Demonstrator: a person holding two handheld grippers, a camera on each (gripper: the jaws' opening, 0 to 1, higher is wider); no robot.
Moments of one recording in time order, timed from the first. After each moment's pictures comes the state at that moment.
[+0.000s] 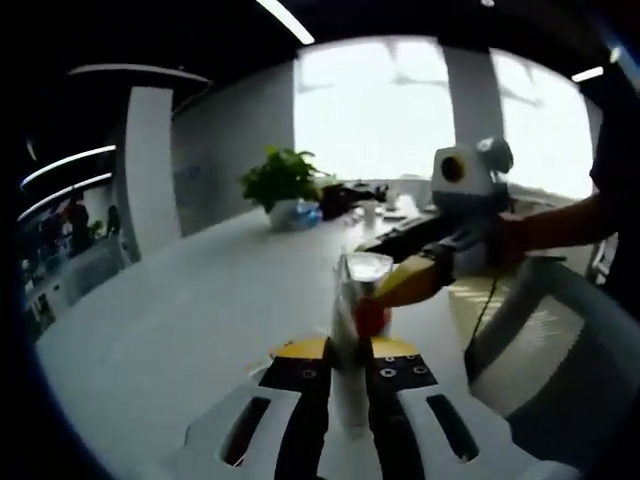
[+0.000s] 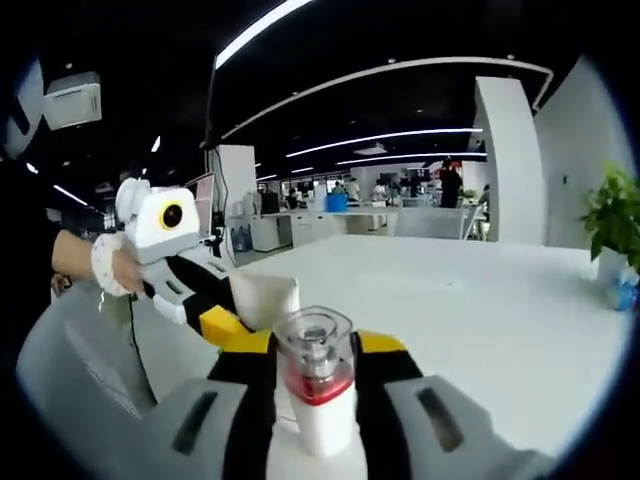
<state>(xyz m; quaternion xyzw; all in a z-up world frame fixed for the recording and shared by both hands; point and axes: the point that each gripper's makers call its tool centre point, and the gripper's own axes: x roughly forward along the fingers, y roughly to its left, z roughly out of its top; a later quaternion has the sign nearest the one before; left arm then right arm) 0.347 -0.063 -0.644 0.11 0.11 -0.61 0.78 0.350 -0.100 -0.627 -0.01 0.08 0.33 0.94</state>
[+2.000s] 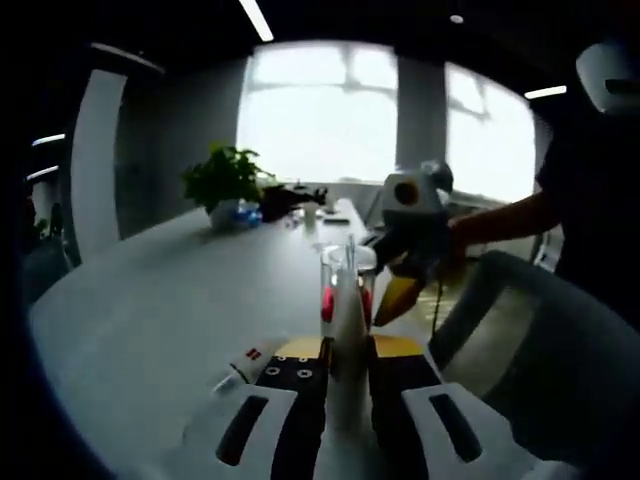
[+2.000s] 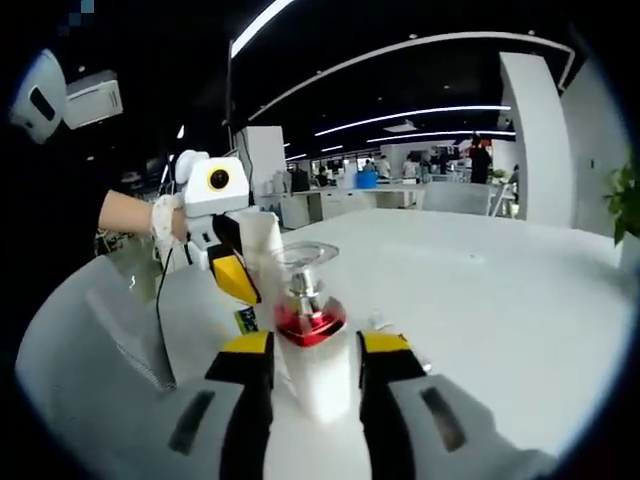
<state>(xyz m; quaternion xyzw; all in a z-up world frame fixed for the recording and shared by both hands) 0.343 -0.074 -0.653 0.08 0.13 -0.71 0.68 0.338 -0.114 -0.665 -0.01 0.13 0.38 0.91</state>
